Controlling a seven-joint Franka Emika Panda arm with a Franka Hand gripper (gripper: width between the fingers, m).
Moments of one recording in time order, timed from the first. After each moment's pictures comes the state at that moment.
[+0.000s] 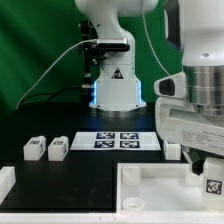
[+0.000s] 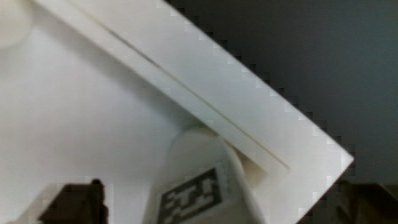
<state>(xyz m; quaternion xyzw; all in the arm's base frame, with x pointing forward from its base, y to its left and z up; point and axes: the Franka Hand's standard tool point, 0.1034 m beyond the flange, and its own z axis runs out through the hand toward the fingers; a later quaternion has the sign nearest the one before) 0.626 0.124 0.064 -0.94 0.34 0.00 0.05</state>
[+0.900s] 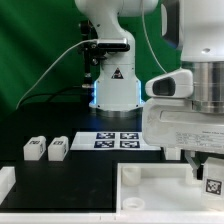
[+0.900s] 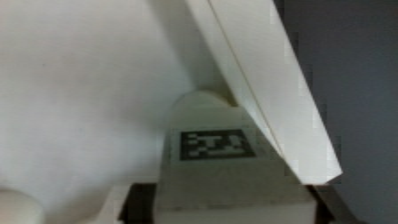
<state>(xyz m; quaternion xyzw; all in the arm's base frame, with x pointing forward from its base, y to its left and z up) 0.634 0.117 0.067 -0.97 0.24 -0.01 0.04</state>
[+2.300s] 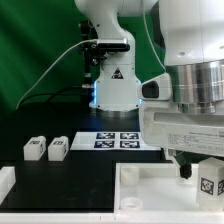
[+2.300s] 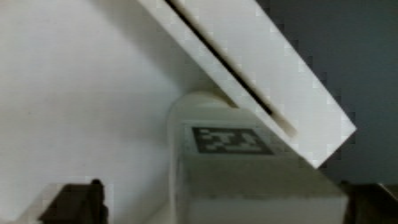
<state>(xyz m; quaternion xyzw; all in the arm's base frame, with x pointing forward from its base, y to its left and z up) 0.631 0.110 0.064 -0.93 0.37 -0.02 0.08</state>
